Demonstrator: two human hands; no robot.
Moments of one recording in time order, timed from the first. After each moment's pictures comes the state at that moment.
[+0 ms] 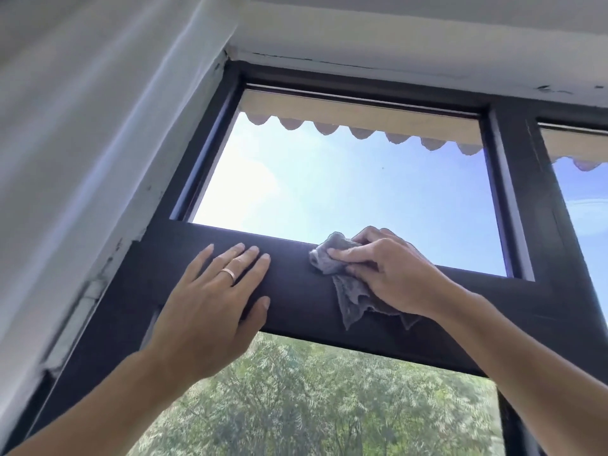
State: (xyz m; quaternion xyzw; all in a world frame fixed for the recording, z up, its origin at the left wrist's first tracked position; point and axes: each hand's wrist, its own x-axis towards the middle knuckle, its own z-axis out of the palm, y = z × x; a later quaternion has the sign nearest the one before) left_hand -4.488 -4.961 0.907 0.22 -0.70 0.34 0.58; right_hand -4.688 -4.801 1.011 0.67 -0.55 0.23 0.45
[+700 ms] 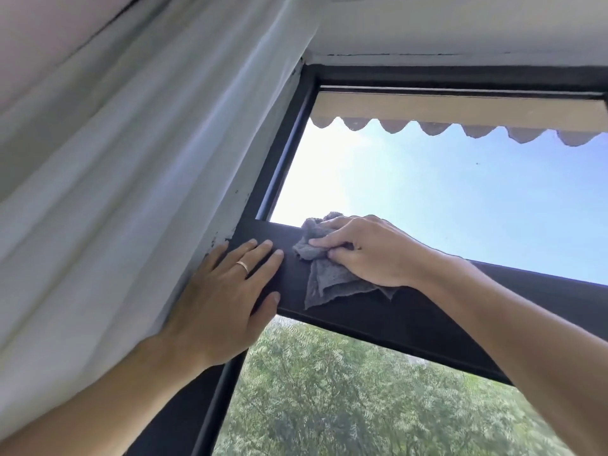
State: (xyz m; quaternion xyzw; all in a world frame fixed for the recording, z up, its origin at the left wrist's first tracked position) left_hand -4.418 -4.998 0.894 0.33 -0.70 0.34 0.54; right_hand -4.586 -4.879 1.028 0.77 -0.48 0.15 0.39
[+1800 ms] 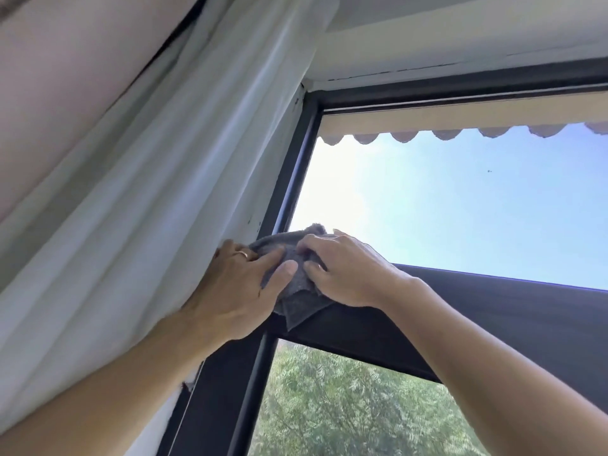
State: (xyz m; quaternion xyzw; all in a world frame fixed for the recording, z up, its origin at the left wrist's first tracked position) left_hand -4.398 -4.974 0.942 0.38 -0.70 0.27 0.54; right_hand -4.564 -4.920 1.025 0.76 -0.44 0.19 0.43
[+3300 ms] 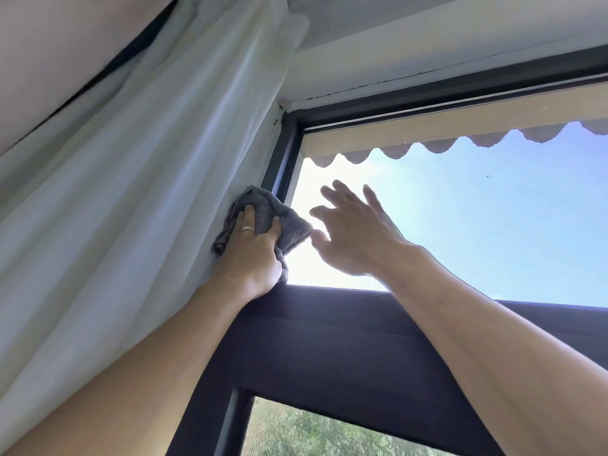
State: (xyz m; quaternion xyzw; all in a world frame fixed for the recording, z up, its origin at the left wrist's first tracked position) left_hand -4.441 -5.026 1.050 0.39 -0.67 0.18 0.61; right_hand -4.585 -4.926 1.100 0.62 -0.49 0.19 0.58
